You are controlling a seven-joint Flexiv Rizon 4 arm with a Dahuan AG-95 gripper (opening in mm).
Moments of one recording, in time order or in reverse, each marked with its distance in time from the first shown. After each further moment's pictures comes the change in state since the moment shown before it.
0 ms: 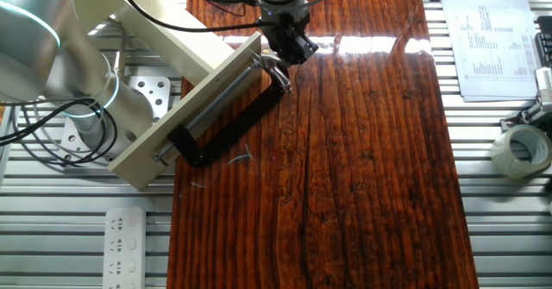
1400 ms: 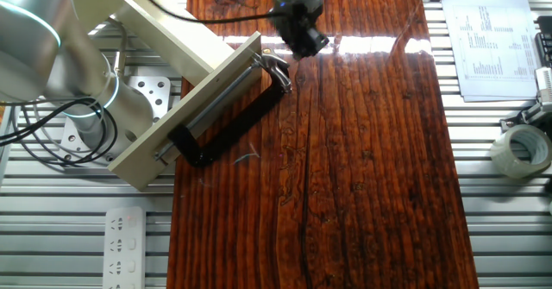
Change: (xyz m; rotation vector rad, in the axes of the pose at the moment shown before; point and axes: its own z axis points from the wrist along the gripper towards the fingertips) arm -0.037 -0.005 -0.016 -0.011 0.011 0.028
